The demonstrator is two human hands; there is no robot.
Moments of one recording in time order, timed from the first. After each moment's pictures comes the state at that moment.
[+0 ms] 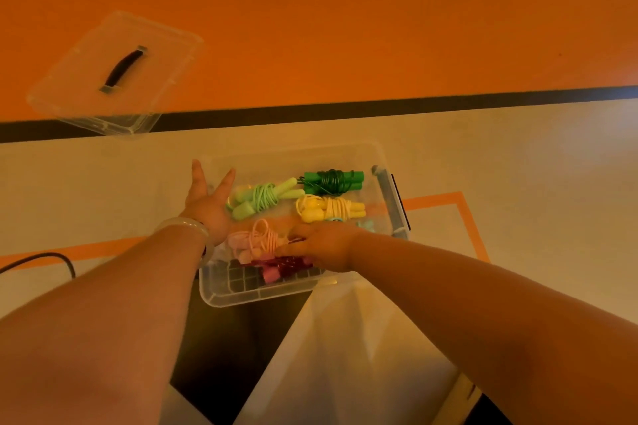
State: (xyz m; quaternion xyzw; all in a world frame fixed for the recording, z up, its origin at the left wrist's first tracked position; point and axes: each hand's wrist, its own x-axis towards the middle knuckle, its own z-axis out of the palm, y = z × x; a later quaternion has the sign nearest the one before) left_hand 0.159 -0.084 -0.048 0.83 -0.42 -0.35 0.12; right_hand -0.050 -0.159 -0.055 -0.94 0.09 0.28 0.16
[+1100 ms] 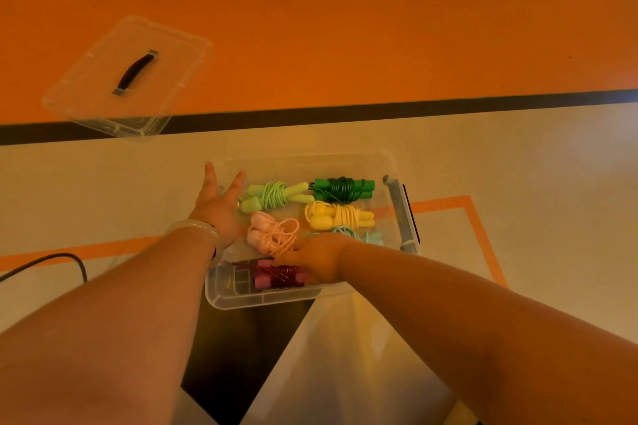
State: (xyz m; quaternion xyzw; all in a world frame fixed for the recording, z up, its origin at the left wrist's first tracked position) left_hand 0.160 -0.083 -0.053 0.83 -0.44 -0.33 0.08; right_hand -0.031 -0.139 -0.047 -0.93 0.09 0.31 0.16
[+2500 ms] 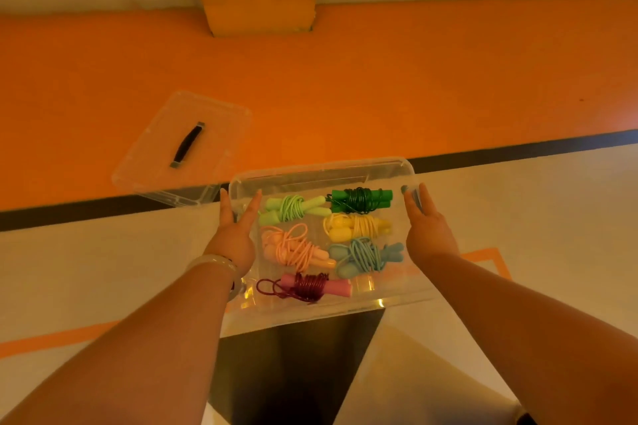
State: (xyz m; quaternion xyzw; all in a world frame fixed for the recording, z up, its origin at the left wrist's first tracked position) left_hand 0.257 -0.120 0.034 0.81 -0.46 -0.33 0.16; right_hand -0.029 -0.237 0.048 -0.75 0.63 0.07 0.18
